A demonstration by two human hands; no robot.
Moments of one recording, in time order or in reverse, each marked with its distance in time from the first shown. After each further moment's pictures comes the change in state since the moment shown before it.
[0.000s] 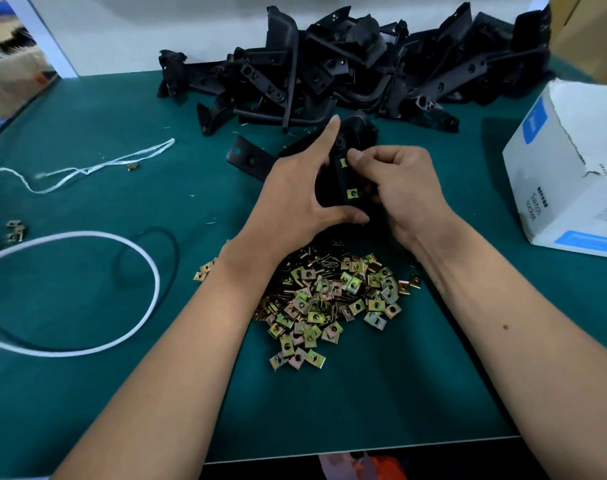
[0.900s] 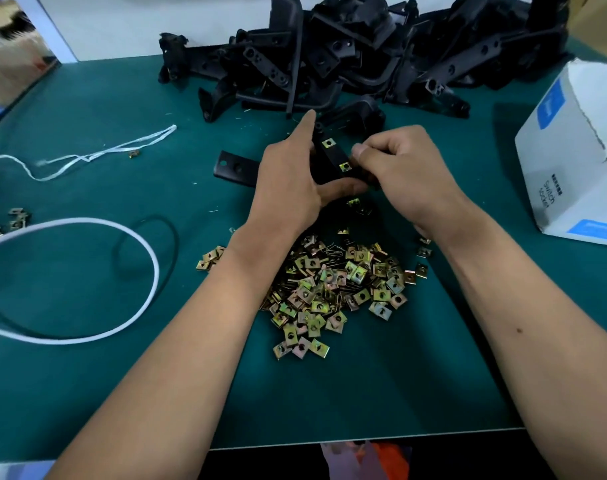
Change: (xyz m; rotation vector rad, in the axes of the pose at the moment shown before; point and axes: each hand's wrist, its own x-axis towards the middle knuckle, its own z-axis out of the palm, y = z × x) left_hand 0.005 -0.003 0.007 0.014 0.149 -0.226; right_hand 0.000 -0.005 -0.006 -0.484 -0.067 -0.113
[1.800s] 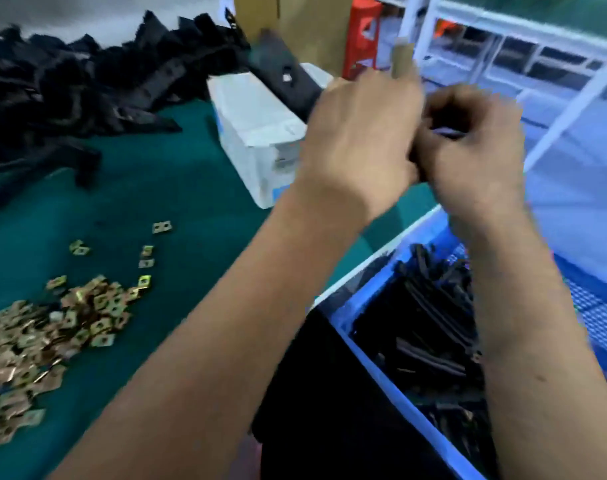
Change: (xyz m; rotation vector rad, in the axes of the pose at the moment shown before) left_hand -0.089 0.324 0.144 0.347 -0.193 0.805; right_hand -0.208 0.029 -0.262 -0.144 0.861 0.088
